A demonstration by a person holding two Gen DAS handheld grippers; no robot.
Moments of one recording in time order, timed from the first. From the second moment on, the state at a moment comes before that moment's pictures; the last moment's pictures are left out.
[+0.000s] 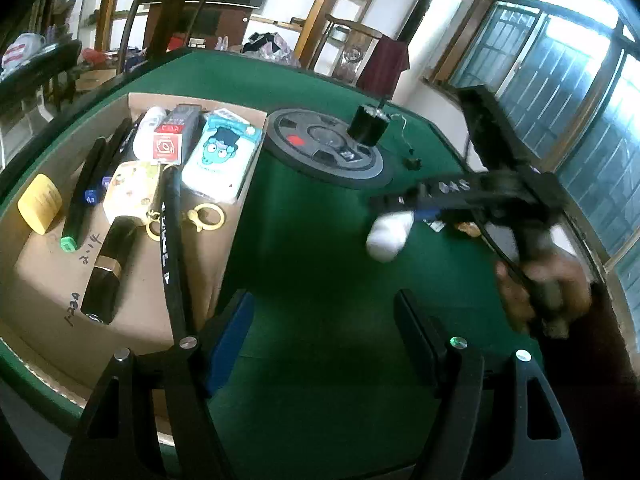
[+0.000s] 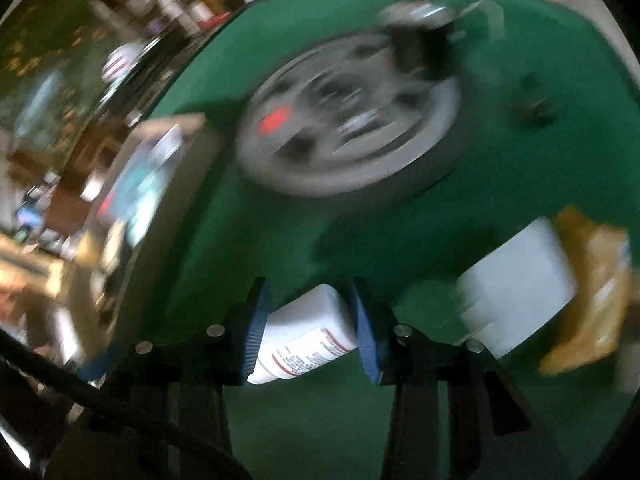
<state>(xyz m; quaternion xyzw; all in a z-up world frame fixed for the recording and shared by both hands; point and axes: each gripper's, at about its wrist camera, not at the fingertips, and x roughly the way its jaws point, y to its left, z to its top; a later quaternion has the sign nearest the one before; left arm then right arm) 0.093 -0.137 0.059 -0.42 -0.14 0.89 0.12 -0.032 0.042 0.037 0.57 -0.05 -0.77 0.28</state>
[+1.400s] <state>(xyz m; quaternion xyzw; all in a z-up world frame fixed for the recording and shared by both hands) 0.034 -0.082 0.052 -0.46 -0.11 0.86 0.21 -0.059 0.120 0.047 0.52 0.01 -0.84 0.14</state>
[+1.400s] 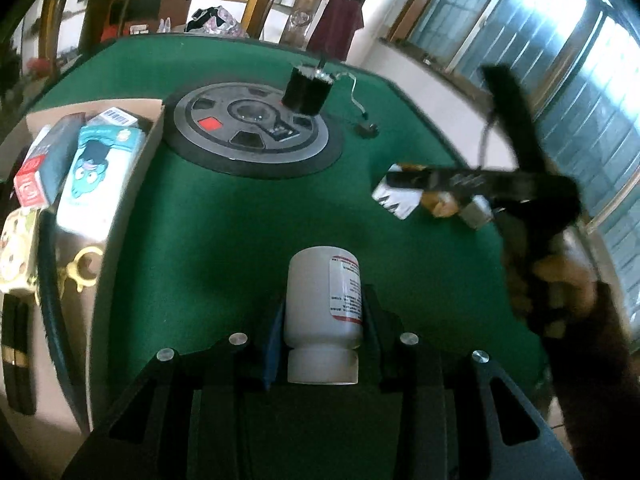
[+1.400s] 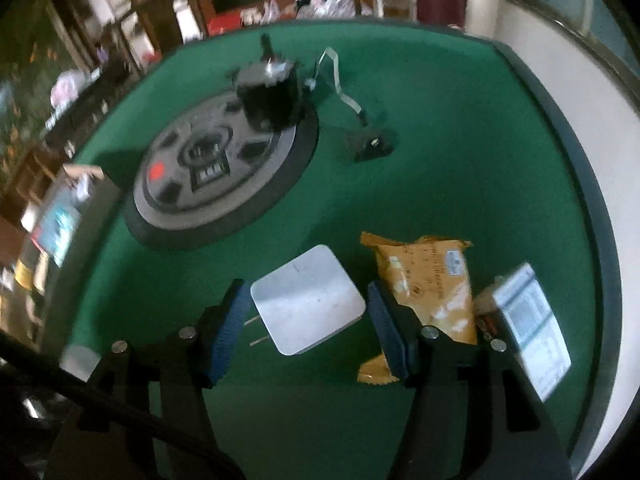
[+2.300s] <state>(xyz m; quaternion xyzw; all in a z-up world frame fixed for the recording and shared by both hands) 0.086 -0.247 0.088 -0.40 -0.16 0.90 0.06 0.001 0.049 0.099 0.49 -0.03 -0.84 0.24</state>
